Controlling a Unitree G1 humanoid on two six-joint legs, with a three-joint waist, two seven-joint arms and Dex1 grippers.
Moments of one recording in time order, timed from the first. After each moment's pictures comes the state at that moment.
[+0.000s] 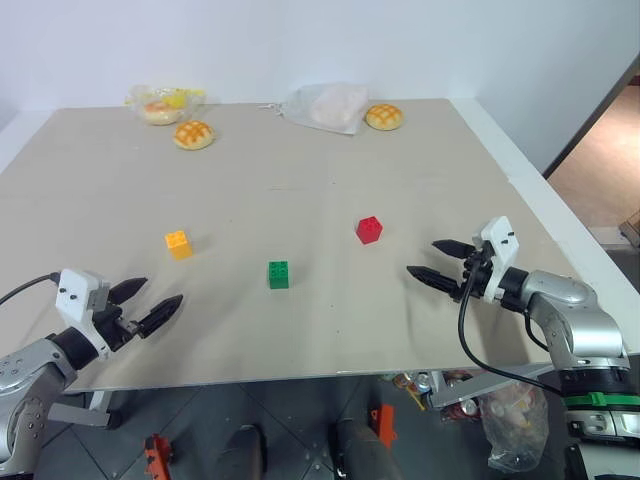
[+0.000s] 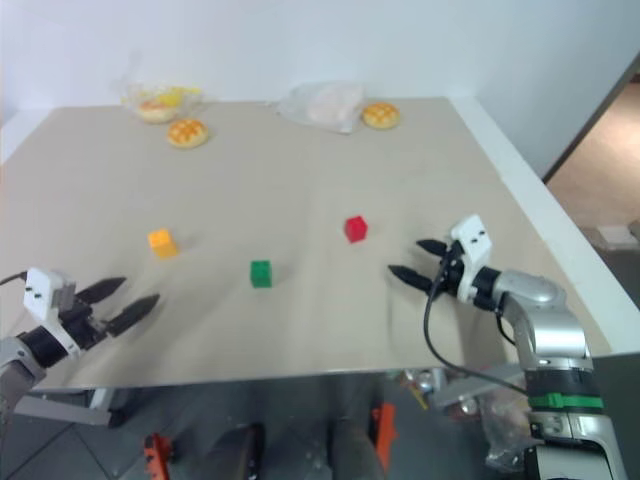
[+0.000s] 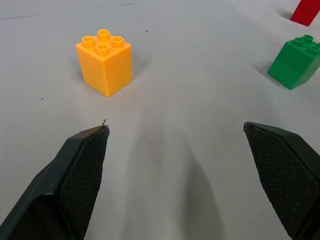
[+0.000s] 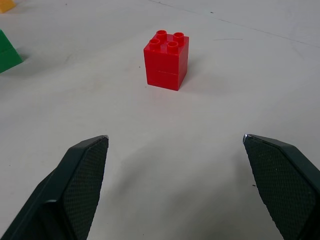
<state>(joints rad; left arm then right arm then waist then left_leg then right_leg) 0.12 0.63 0.42 -0.21 -0.59 0.40 -0.75 -0.39 -0.69 -0.13 0.17 0.36 0.37 0.94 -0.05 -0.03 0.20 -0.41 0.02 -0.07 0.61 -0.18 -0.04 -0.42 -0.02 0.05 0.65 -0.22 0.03</state>
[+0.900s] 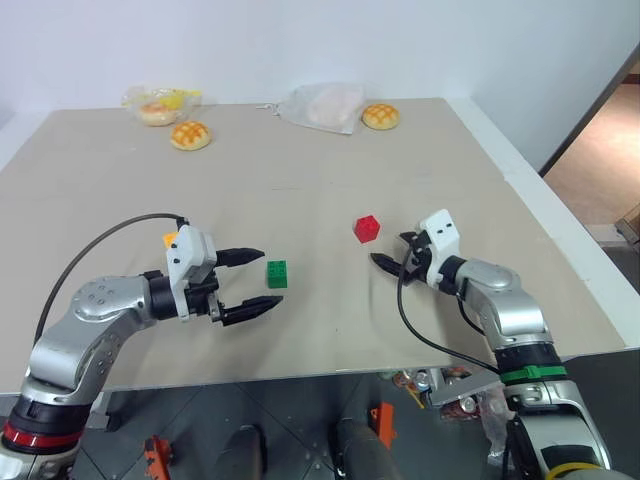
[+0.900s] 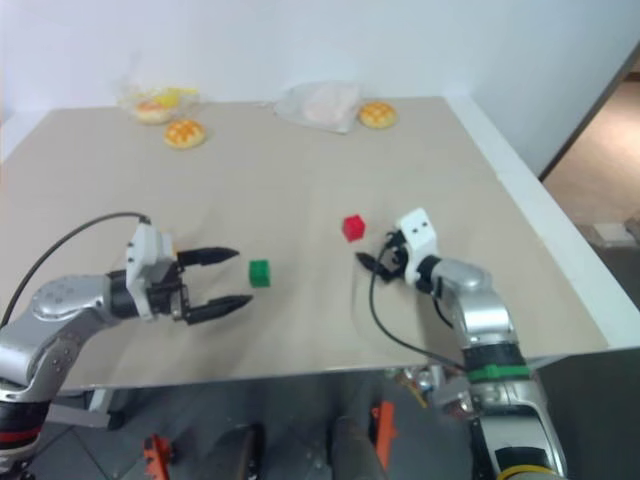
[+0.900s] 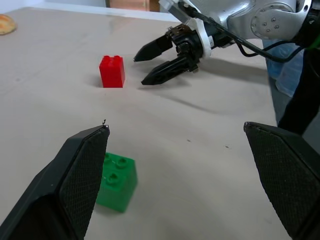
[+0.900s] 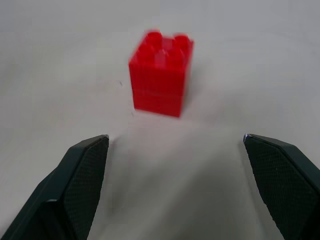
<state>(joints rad) -0.27 0.68 0.03 -0.32 -0.59 0.43 -0.98 -0.57 -0.46 0.01 0.28 0.18 0.37 0.66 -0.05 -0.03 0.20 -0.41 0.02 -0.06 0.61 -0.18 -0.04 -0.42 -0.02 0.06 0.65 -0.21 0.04</state>
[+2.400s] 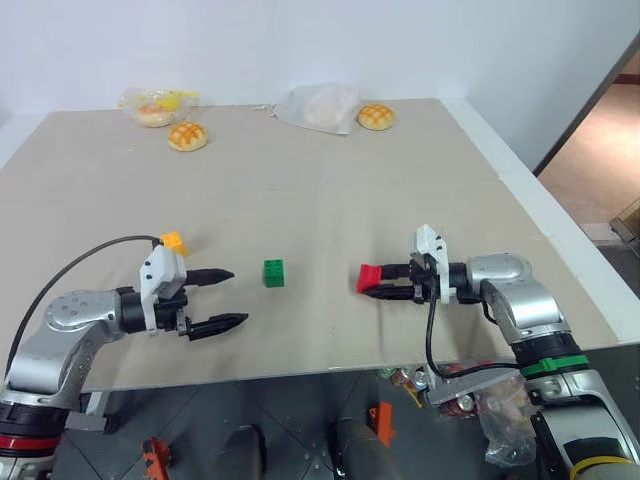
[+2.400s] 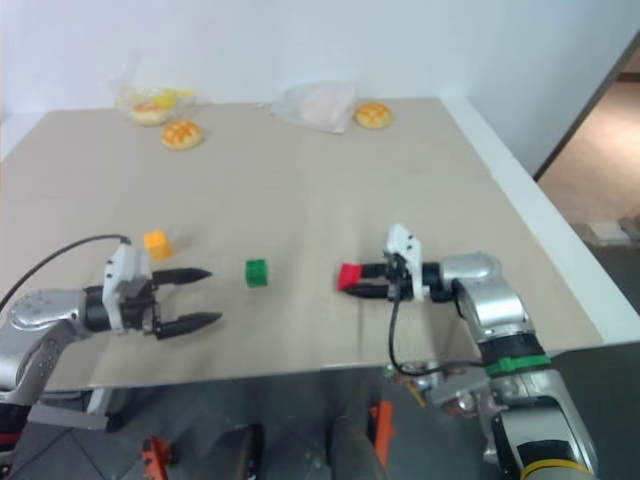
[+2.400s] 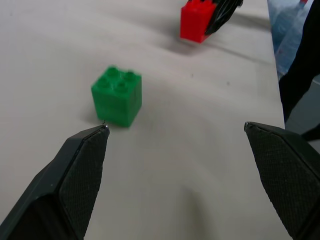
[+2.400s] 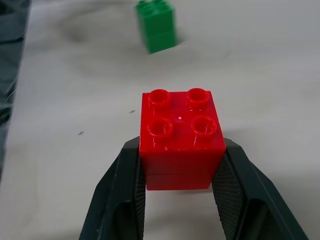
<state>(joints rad) -0.16 0.78 0.10 -0.12 -0.54 0.32 -1.17 -0.61 -0.61 0.15 0.34 0.26 0.24 1.34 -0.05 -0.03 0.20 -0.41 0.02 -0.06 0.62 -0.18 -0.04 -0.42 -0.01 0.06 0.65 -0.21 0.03</state>
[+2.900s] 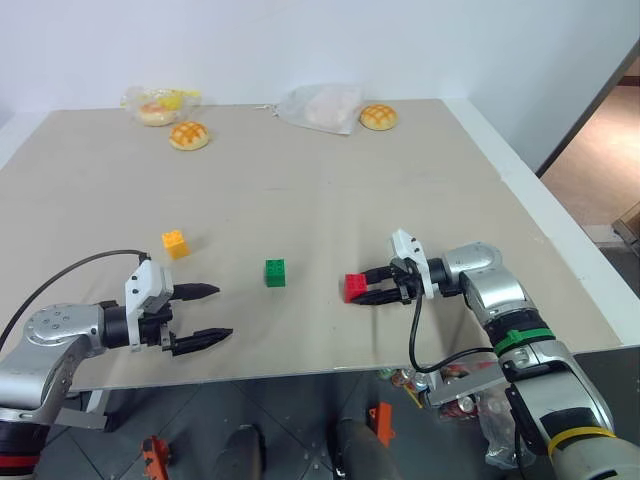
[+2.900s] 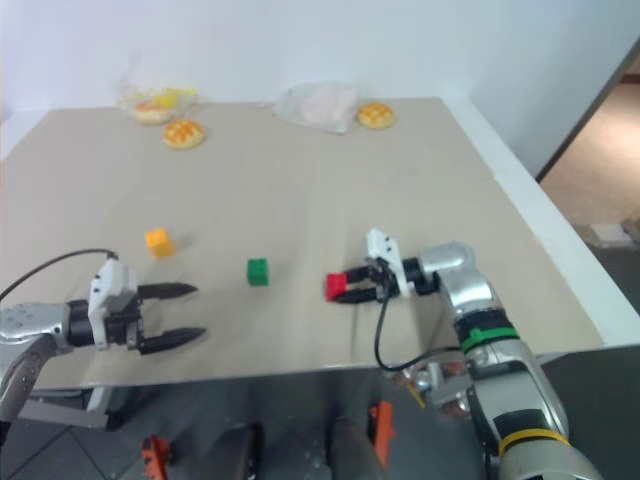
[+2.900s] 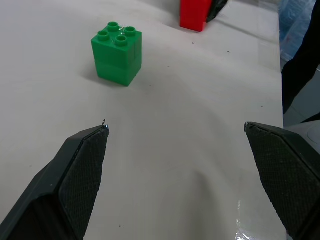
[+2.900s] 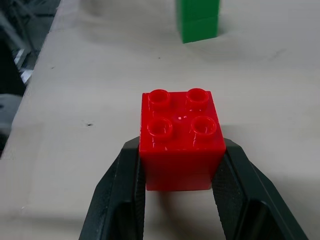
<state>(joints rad) -0.07 0.80 0.14 -0.15 -0.53 0.31 -1.16 -0.76 -0.53 0.24 0.63 0.17 0.01 1.50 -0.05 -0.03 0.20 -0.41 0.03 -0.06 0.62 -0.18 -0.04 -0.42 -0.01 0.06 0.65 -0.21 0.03</state>
